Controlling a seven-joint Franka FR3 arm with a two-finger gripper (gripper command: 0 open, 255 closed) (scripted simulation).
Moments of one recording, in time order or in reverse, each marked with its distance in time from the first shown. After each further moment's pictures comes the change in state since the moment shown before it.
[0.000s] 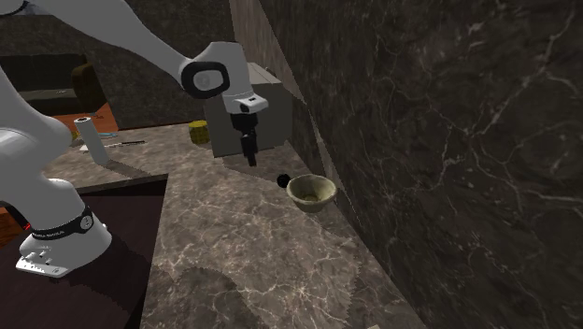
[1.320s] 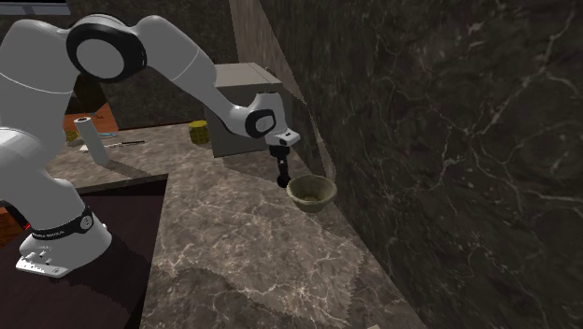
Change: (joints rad) arm 0.175 0.631 -0.062 0.470 -0.276 0.133 0.272
